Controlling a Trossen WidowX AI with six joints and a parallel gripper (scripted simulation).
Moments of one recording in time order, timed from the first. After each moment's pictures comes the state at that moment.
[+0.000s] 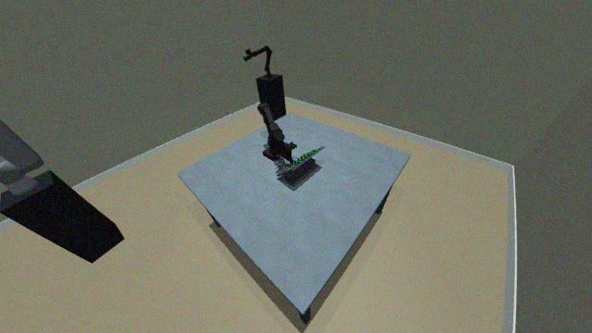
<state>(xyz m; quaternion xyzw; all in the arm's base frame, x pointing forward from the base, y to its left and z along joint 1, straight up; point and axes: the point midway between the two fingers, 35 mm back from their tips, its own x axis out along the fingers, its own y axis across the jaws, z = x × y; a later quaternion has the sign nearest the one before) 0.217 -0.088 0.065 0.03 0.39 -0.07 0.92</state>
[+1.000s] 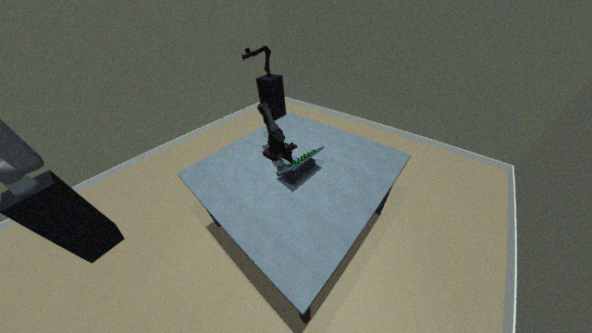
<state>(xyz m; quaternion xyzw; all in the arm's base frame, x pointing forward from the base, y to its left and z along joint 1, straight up) 0.220 -0.089 0.062 0.03 0.39 -0.07 0.92</state>
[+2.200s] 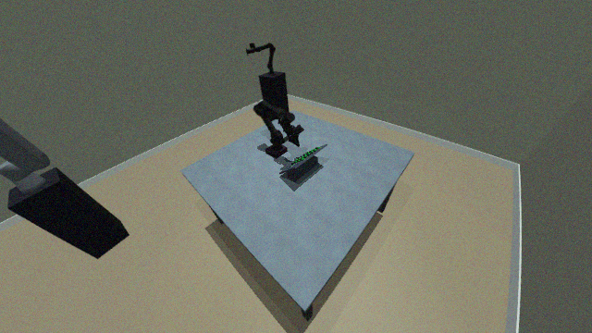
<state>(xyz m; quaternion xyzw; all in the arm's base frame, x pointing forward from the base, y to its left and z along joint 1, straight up) 0.228 -0.045 0.160 0.03 0.40 -0.07 0.91</state>
